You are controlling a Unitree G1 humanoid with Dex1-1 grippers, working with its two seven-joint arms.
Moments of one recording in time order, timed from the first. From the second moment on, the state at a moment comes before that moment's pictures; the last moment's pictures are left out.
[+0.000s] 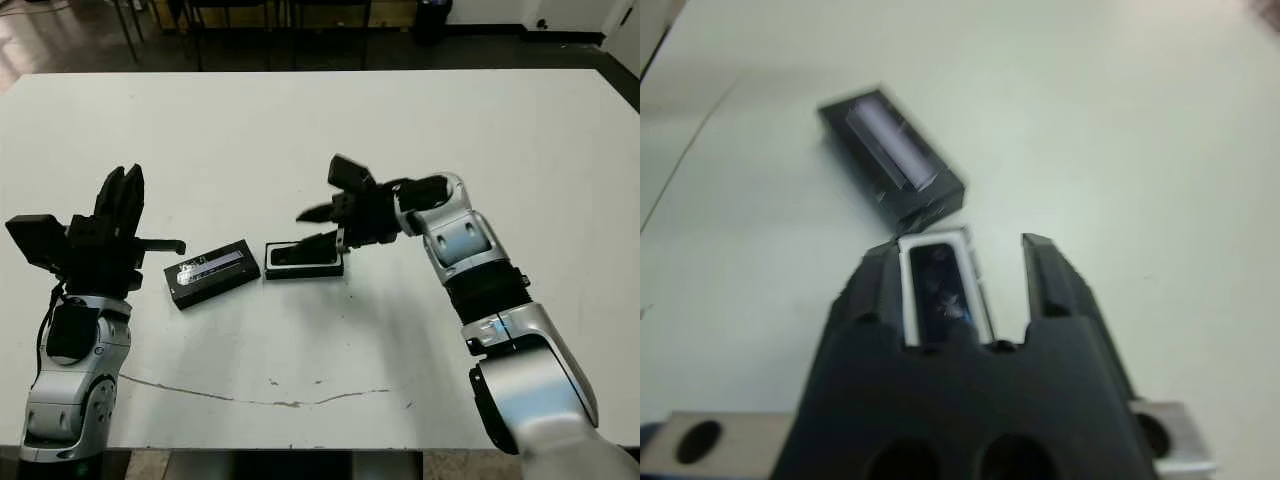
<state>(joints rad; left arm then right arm) -0.01 0.12 0.07 -0.39 -0.13 0.09 0.00 -0.78 -0.40 0.26 0.42 0.07 0.24 1.19</state>
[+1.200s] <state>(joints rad) -0.01 0.33 0.17 -0.42 -0.17 0.21 -0.16 -0.35 -0.43 -0.01 -0.06 0.14 0.22 0.59</state>
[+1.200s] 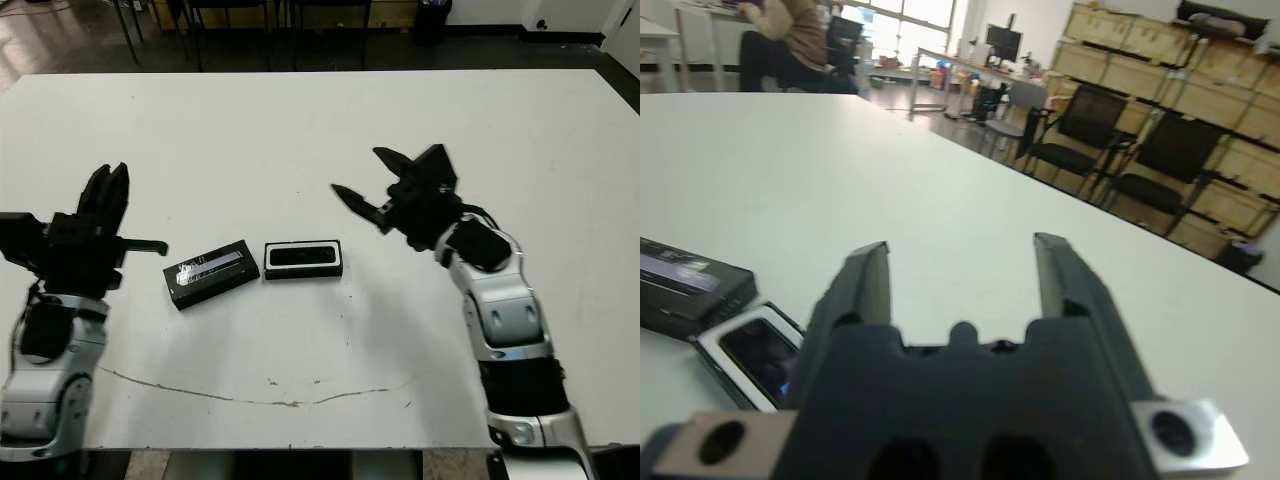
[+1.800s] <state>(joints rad) -0.22 0.70 0.09 -0.15 -0.27 0.30 -0.74 -0.35 -0.50 -0.07 0.12 0.19 0.10 0.66</state>
